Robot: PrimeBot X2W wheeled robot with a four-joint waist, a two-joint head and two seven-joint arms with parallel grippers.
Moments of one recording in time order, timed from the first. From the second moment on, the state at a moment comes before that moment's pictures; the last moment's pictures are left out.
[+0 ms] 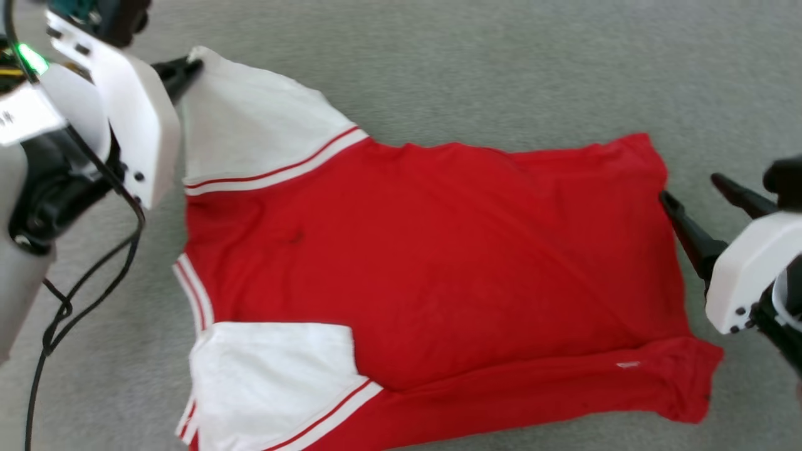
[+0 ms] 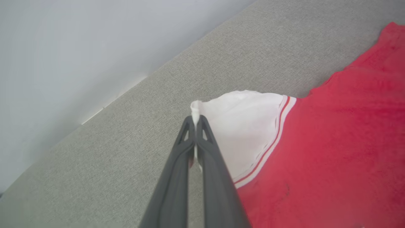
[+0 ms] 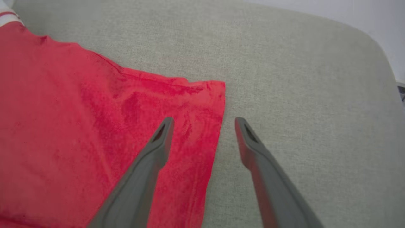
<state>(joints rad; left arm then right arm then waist) -0.93 0.74 -0.54 0.07 -0.74 -0.13 0.66 -0.30 -0.37 0.04 -0.19 0.35 0.13 0.59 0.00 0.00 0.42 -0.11</state>
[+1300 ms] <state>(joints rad) -0.74 0.76 -0.58 -0.28 -0.70 -0.05 0.54 -0.58 -0.57 0.18 0.21 0.39 0.13 0.82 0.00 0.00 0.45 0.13</state>
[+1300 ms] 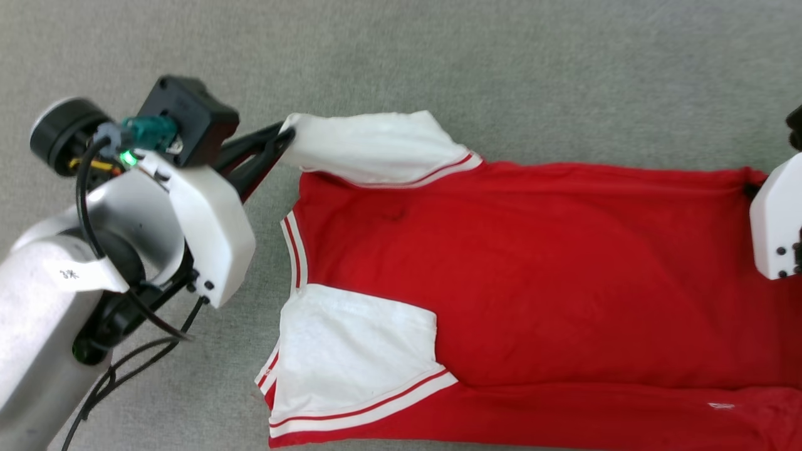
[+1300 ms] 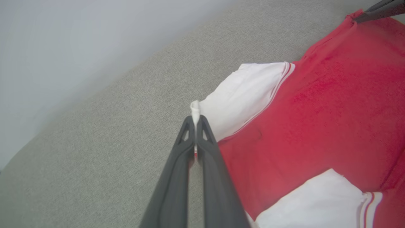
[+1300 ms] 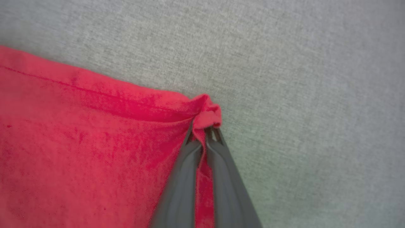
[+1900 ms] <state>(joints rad) -0.27 0.87 -0.55 -0.33 -0.81 0.11 0.43 -0.15 -0.48 -0.01 -0.03 0.48 0.13 0.64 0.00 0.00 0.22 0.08</state>
